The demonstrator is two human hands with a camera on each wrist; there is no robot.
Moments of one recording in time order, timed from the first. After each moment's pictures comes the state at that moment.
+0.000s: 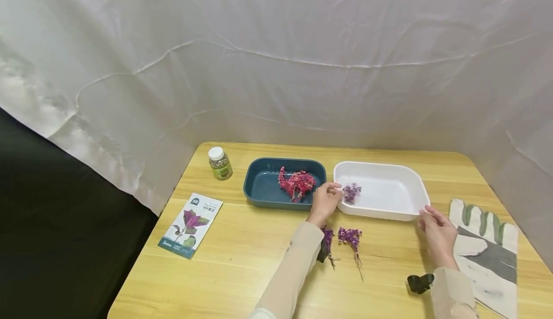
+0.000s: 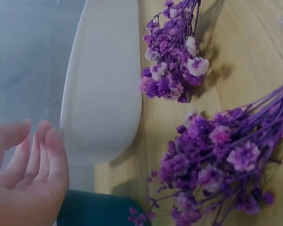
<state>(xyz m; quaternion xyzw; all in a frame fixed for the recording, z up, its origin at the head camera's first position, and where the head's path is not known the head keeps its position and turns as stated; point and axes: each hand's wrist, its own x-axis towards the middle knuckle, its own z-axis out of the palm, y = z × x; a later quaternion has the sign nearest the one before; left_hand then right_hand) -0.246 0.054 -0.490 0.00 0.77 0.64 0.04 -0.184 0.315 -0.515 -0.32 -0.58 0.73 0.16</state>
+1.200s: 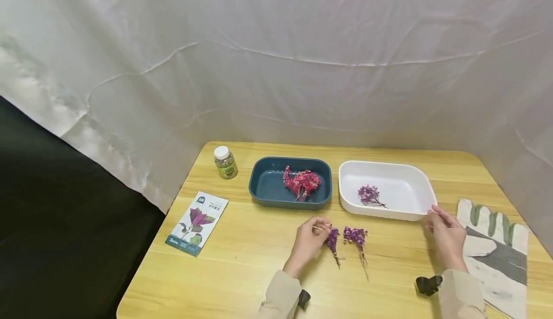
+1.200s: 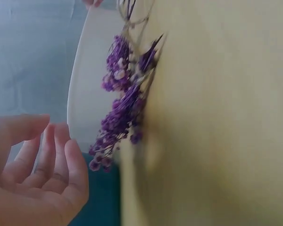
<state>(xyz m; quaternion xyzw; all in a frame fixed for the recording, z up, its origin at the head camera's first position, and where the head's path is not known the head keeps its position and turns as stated) -0.159 -0.008 -0.515 0.06 0.78 0.62 0.04 -0.182 0.319 -0.520 -0.30 -0.60 0.73 0.15</state>
